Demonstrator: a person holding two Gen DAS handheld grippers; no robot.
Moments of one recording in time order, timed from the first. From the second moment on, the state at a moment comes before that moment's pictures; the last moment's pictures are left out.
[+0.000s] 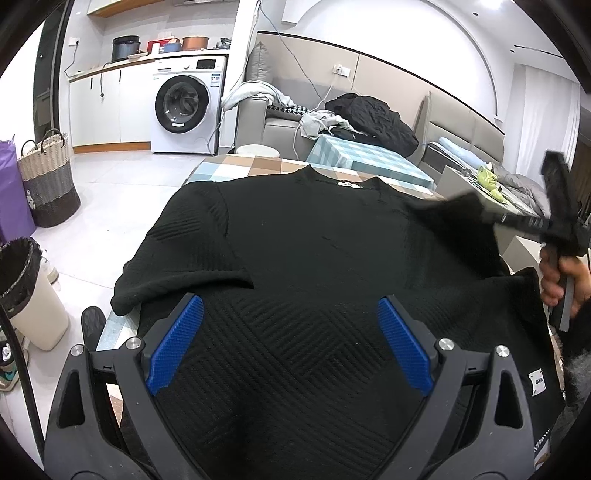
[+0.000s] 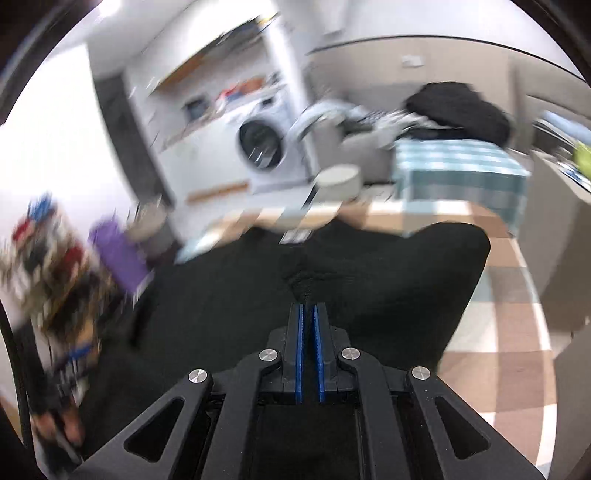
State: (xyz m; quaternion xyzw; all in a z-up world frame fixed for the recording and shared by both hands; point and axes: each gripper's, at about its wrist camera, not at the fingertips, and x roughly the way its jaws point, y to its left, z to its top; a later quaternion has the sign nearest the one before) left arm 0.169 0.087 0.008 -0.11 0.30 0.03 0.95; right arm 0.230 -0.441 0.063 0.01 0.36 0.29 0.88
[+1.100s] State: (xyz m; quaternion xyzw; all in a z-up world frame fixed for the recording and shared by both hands) left arm 0.166 0.238 -0.014 -0.33 0.37 0.11 0.86; right arm 0.113 -0.497 0.051 0.10 0.43 0.20 0.87
